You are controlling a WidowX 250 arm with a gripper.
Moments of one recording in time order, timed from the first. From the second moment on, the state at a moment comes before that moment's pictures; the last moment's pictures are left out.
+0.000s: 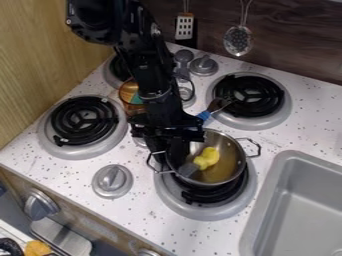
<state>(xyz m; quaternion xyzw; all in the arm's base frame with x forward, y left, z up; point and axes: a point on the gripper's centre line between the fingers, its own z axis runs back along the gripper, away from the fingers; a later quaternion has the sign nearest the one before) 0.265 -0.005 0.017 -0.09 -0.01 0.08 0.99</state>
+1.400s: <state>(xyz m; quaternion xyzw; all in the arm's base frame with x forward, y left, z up) 0.268 0.020 0.049 -0.11 -0.04 0.21 0.97</state>
